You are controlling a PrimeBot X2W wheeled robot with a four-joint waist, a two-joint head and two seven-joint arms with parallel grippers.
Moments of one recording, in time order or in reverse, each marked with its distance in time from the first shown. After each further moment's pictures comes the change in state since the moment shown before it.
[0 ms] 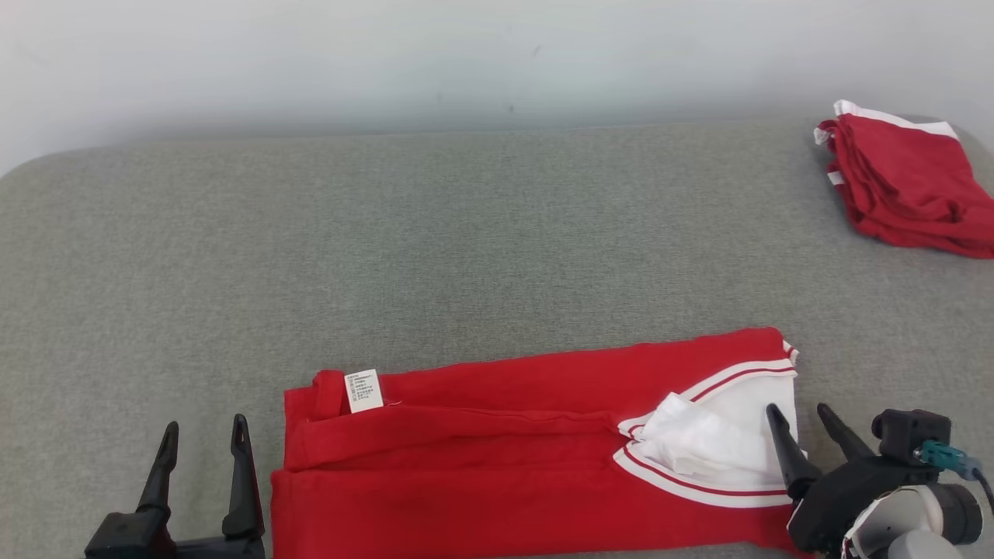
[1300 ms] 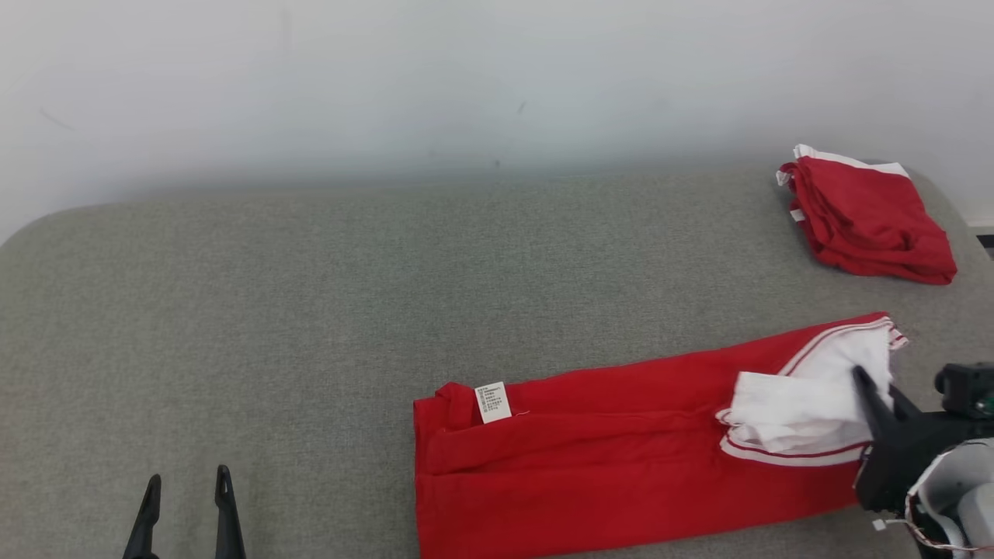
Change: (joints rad) left arm 0.113 -0.138 0.196 0.000 0.207 -0.114 0.000; right arm -0.105 -0.184 0.052 0.122 0.050 0.002 0.020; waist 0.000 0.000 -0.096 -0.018
